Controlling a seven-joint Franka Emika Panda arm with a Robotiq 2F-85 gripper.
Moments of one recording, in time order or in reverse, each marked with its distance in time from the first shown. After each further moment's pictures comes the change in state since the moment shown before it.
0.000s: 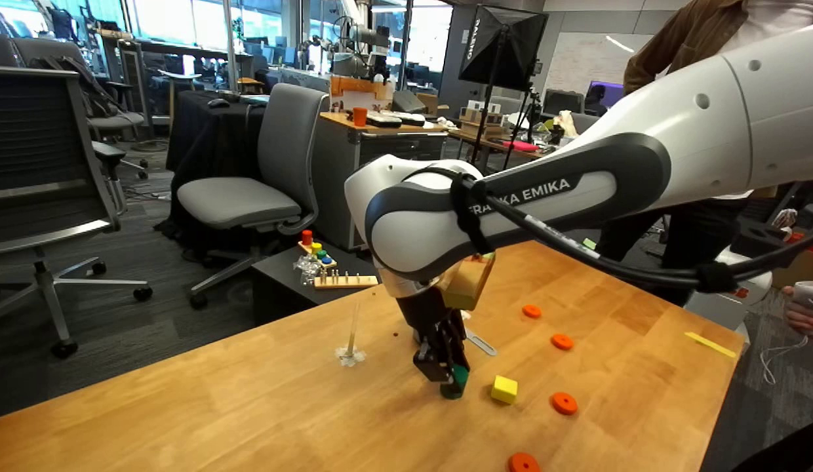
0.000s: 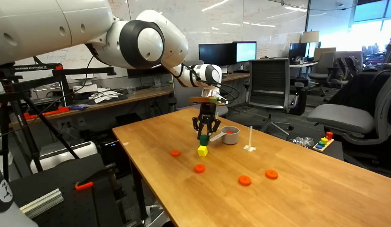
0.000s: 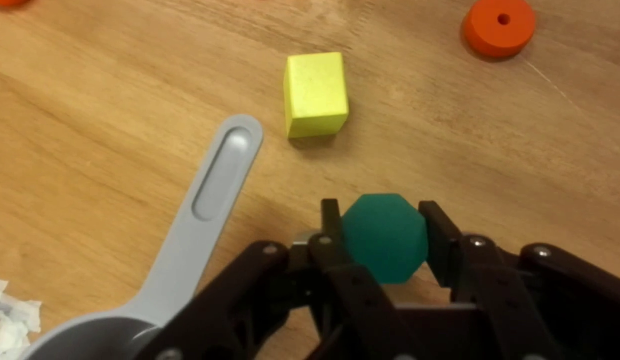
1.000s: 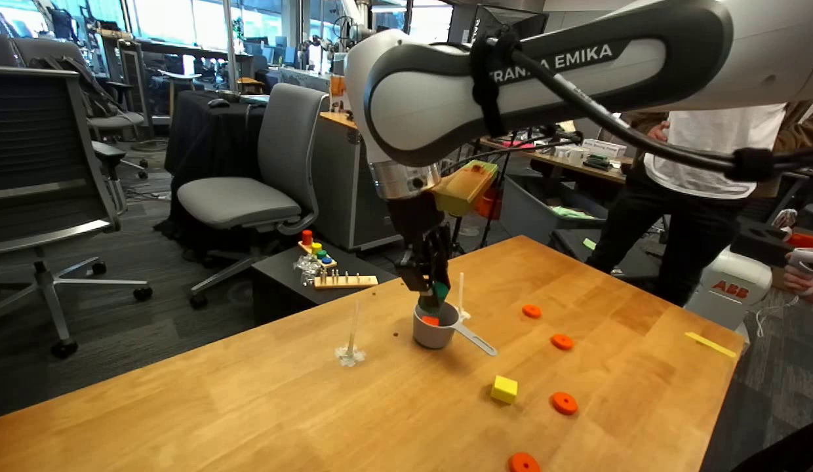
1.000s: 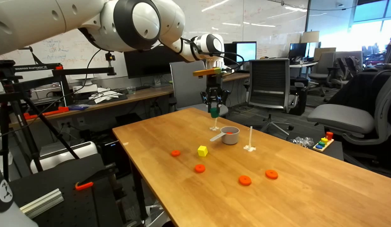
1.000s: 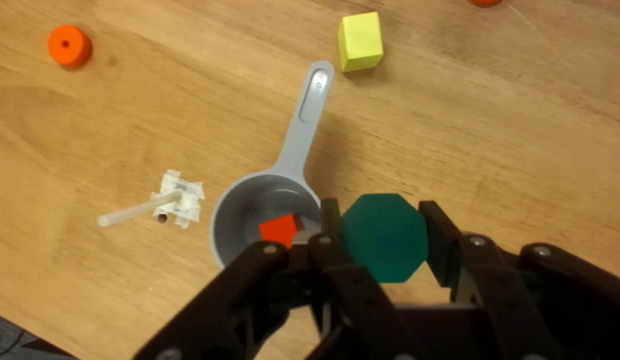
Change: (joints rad) arm 0.015 -0.131 -0.053 0.074 -0.002 -0.012 0.021
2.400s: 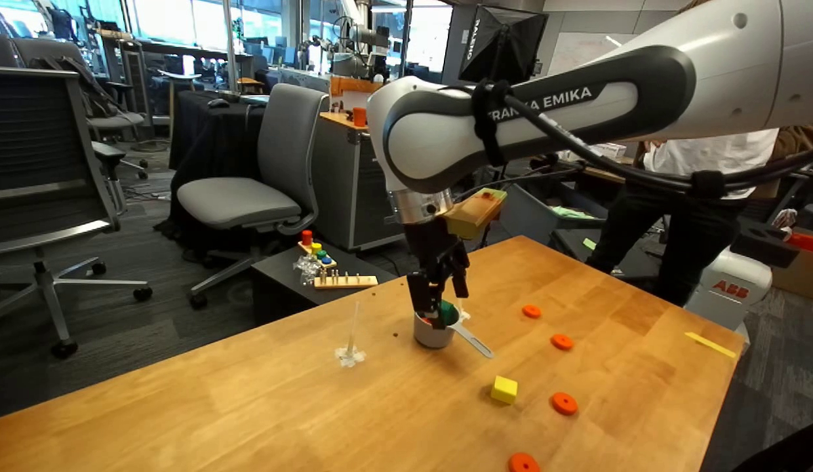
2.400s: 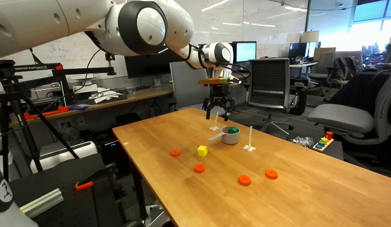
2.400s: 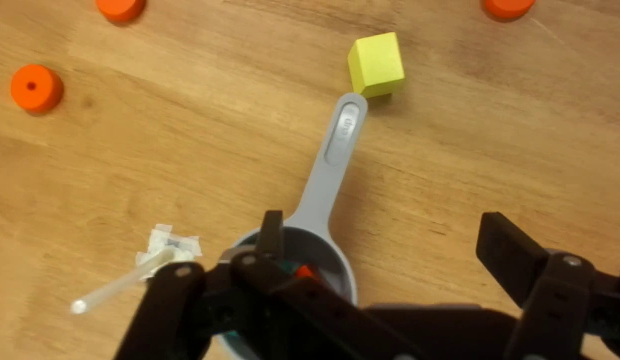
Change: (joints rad) arm -0.061 0.042 0.026 -0.028 0.030 0.000 0.012
